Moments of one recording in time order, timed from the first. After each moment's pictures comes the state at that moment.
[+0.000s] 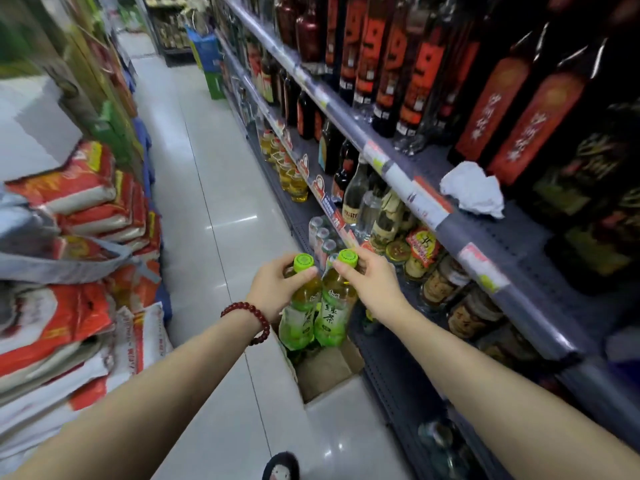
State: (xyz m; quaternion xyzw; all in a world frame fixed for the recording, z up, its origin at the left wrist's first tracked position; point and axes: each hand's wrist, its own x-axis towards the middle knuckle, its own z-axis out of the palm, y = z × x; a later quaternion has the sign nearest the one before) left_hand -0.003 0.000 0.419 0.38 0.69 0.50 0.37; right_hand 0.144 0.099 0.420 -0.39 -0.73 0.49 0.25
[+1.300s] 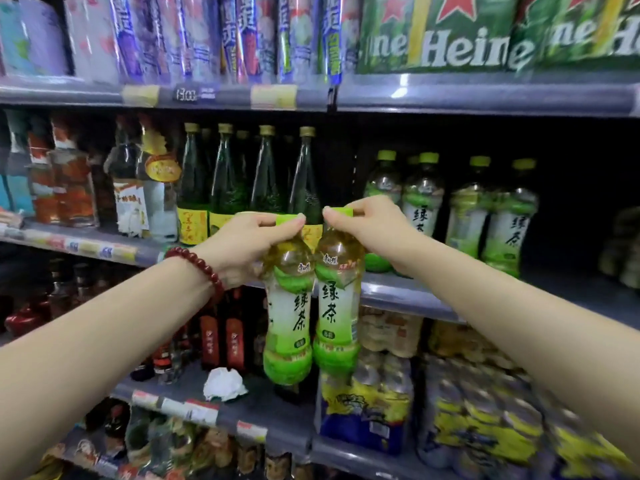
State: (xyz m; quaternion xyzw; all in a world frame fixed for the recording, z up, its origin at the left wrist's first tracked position) left_hand 0.185 0.010 0.938 0.67 0.35 0.41 0.51; right_hand 0.371 -0.014 0.950 -0.59 -0.67 0.14 0.44
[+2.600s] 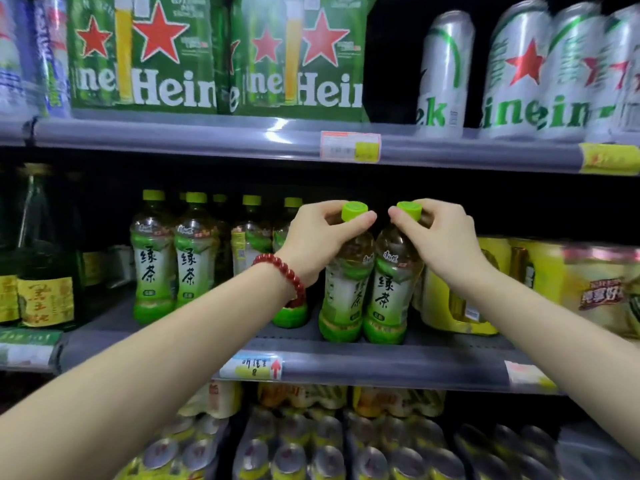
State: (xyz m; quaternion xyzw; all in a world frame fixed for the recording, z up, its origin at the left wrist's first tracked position) left_hand 0.576 -0.093 0.991 0.74 0.11 0.50 0.44; right_hand 0.715 -0.192 0.996 -0.65 -0.52 -0.19 0.53
